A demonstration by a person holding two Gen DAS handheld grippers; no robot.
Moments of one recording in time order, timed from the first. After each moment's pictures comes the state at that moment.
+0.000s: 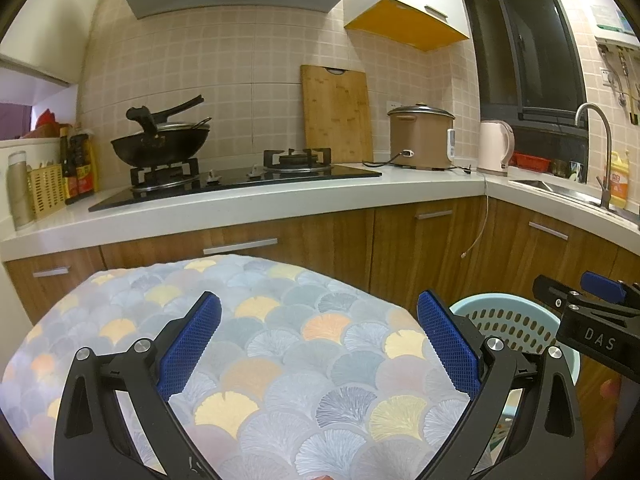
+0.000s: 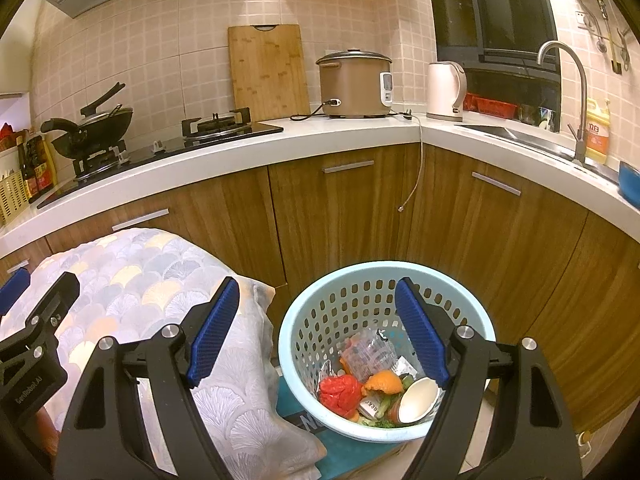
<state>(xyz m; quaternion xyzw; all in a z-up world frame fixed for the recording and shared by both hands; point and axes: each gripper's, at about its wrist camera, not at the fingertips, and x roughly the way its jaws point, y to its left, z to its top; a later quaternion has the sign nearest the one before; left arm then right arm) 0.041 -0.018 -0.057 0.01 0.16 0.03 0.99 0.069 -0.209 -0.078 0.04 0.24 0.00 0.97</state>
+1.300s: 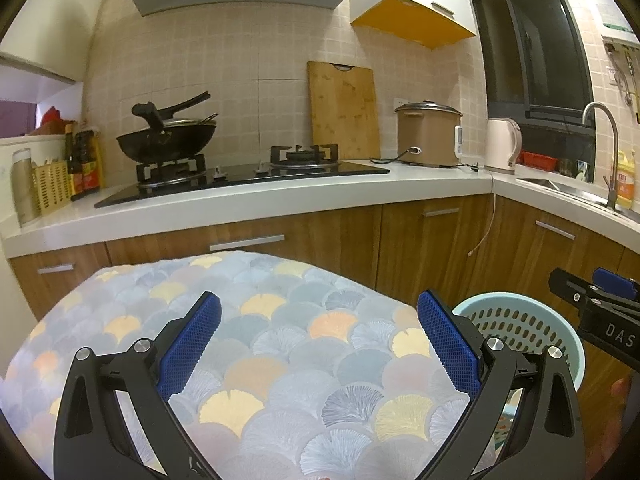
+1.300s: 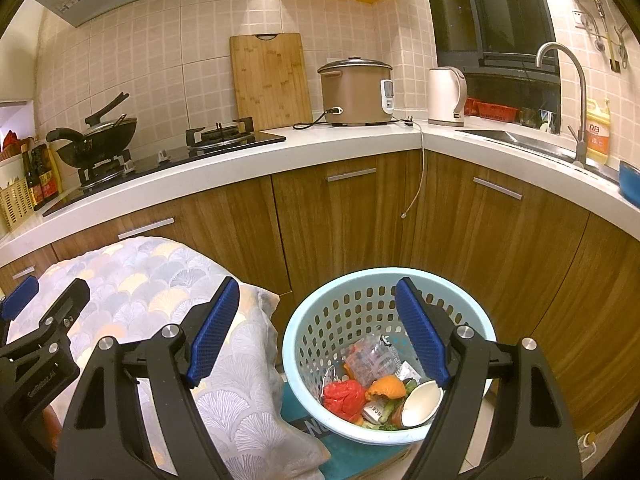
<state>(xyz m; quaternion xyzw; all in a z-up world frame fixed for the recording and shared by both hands) 0.044 -0.015 -0.056 0.01 0.17 0.04 0.98 0.064 -0.213 -0.072 0.05 0.23 0.01 0.97</state>
